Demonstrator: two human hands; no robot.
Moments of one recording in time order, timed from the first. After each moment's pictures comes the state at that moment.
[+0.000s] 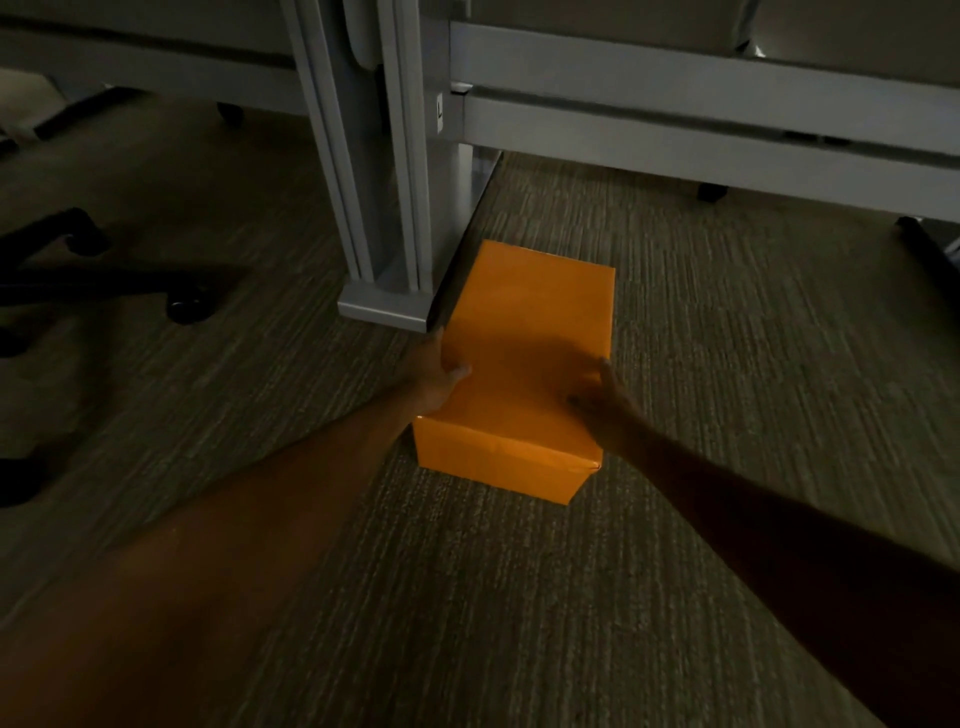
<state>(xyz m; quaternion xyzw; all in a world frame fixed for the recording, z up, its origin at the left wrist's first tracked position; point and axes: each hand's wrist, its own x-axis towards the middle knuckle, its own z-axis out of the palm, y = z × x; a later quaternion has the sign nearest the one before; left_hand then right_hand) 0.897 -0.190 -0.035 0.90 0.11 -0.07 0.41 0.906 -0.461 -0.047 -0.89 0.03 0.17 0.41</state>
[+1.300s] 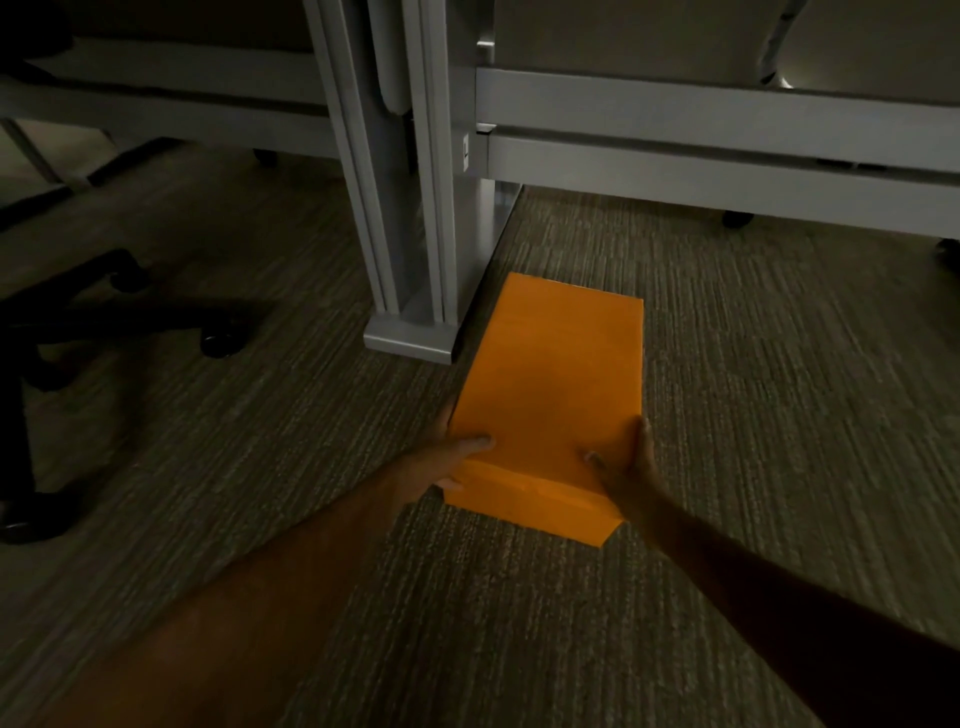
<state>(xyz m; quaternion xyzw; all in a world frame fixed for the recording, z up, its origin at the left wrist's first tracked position) 0.861 -0.175 -0.059 0.74 0.19 -0.21 0.61 0.873 -0.454 -0.087 -0.80 0.08 0.13 0.58</state>
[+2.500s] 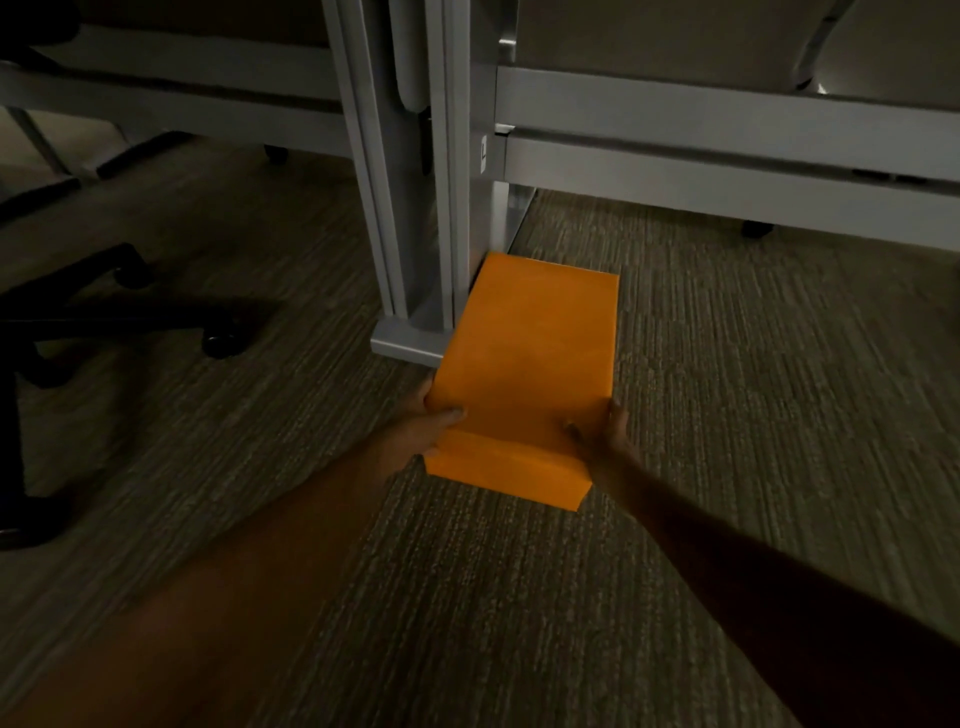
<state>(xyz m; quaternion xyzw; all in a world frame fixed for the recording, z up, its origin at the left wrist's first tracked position) 0.911 -0.128 -0.057 0.75 0.21 -0.14 0.61 0.933 -0.395 -0.076 -0.75 0.09 0.15 0.64</state>
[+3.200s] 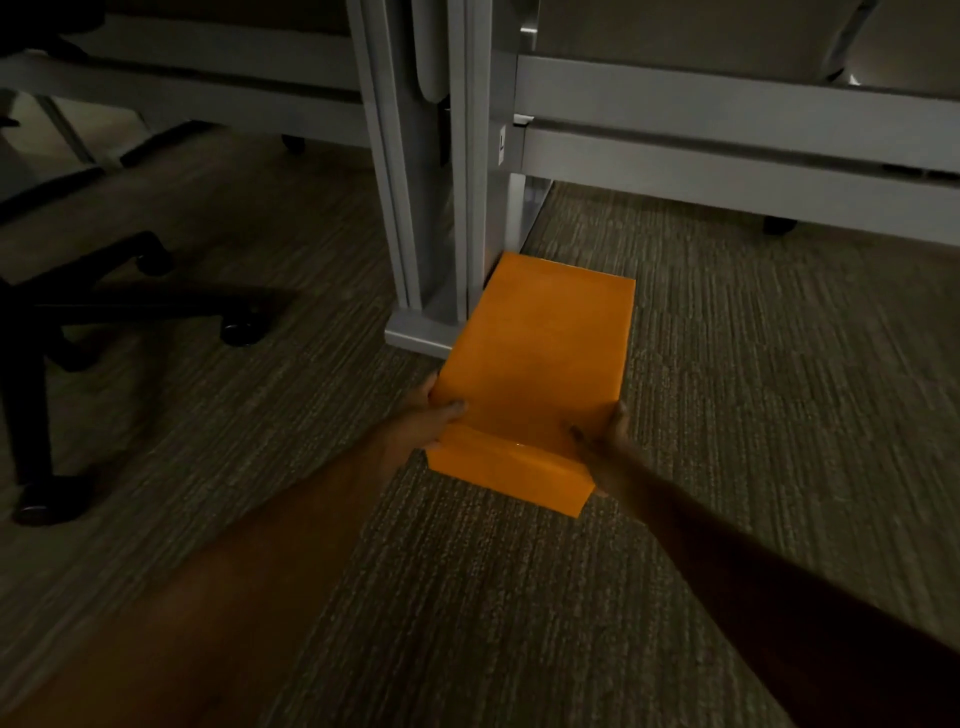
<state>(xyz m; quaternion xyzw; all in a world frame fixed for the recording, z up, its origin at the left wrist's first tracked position) 0.907 -0.117 -0.061 0.74 0.24 -0.14 0.61 0.934 -0.387 -0.094 -0.79 0.09 0.17 0.58</state>
